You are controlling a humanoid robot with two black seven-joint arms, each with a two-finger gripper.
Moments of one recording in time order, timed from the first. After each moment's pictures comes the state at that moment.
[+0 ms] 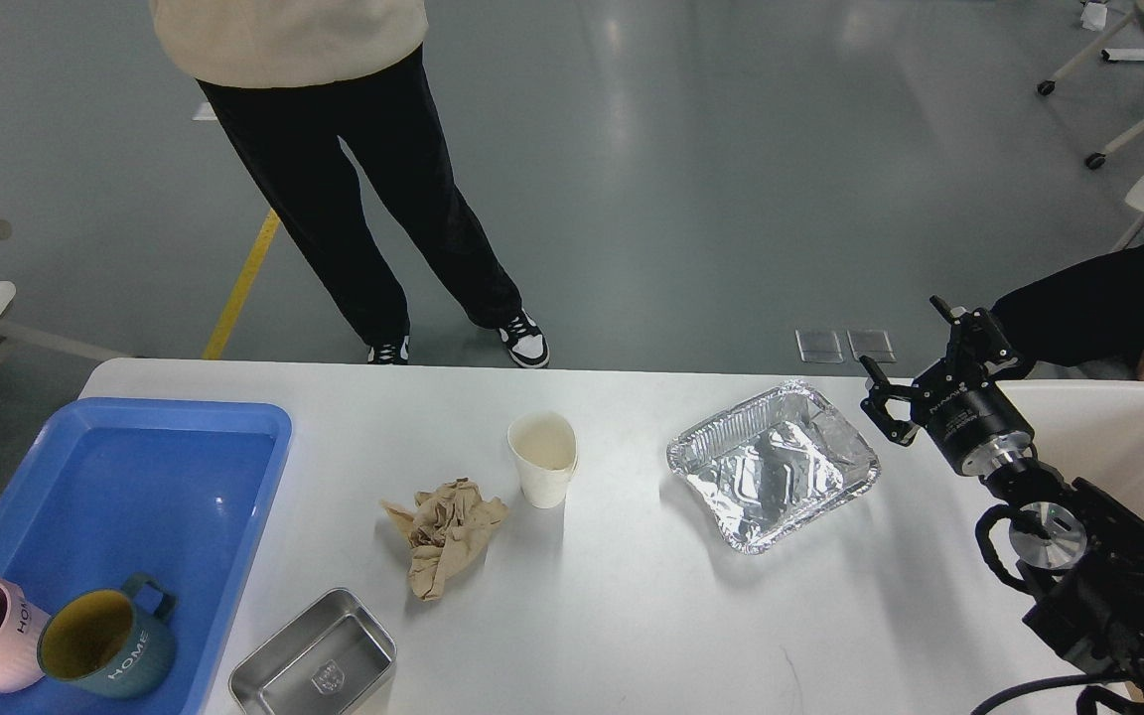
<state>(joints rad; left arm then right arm) -0.29 1.44 -1.44 -1.46 0.77 -0.96 0.10 0.62 -0.22 1.04 0.32 -0.18 0.69 0.29</state>
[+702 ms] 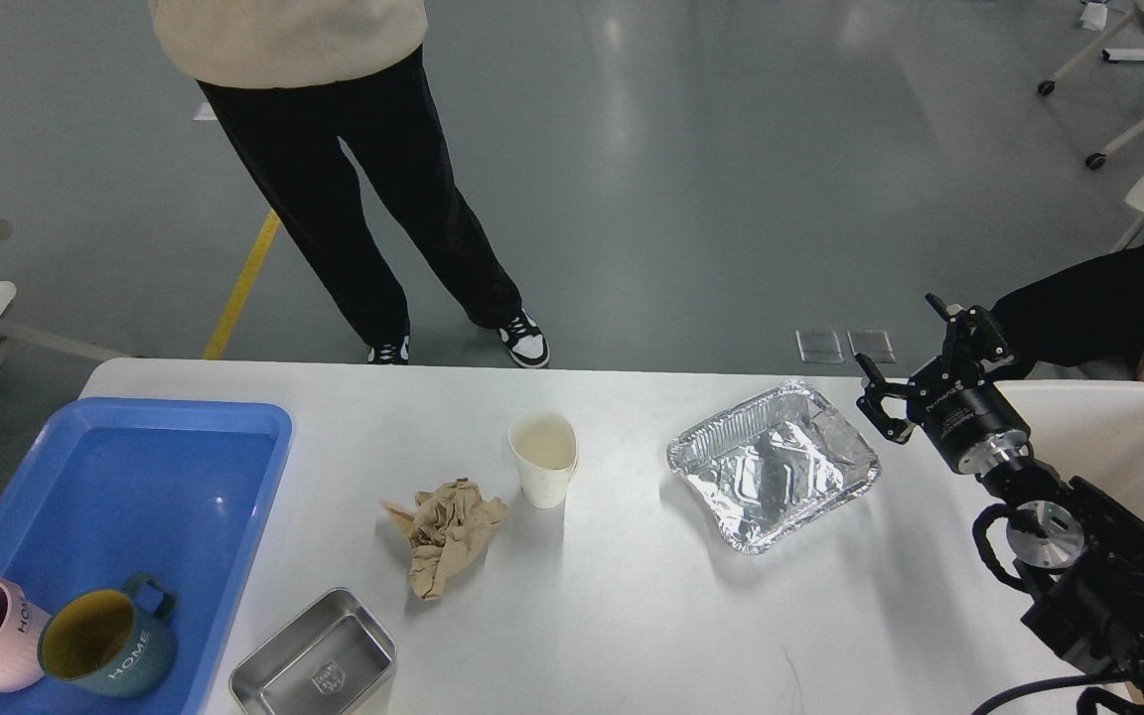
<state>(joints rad) -0.28 1.40 -1.43 -1.49 0.77 -0.96 0.17 0.62 -0.22 1.04 0.34 -0.18 0.68 0.29</state>
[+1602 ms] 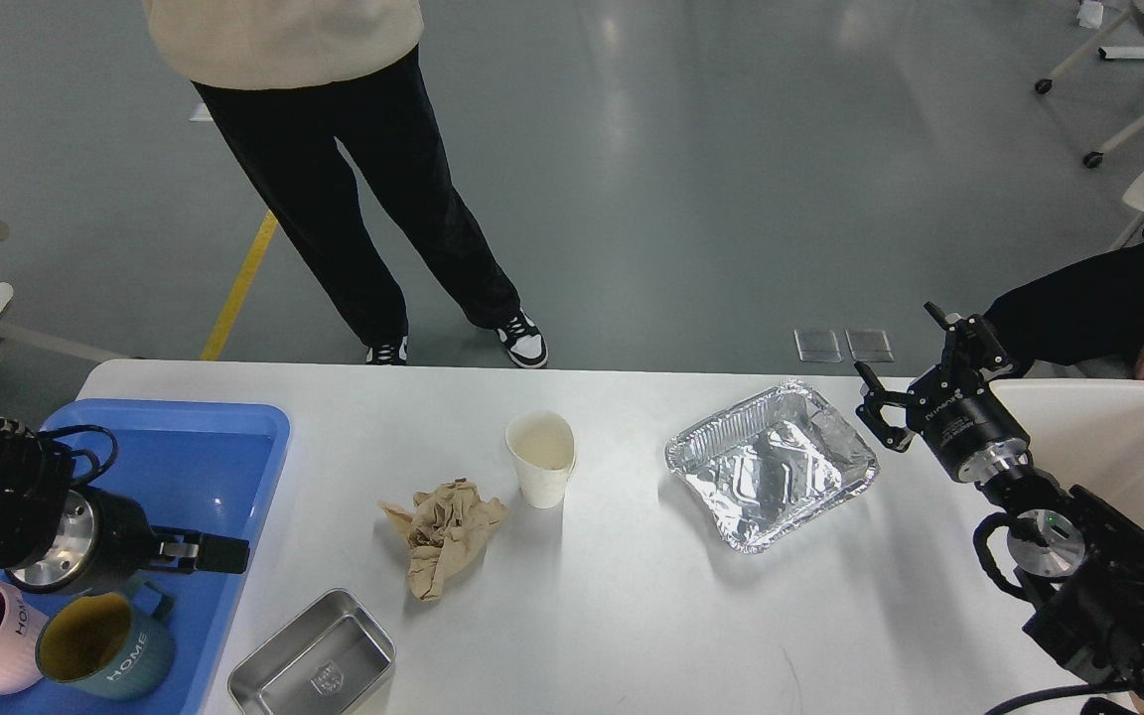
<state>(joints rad) -0.27 0.77 -1.00 -1.64 1.46 -0.96 0.53 0.60 -0.22 1.04 0.35 -0.18 0.69 0.29</state>
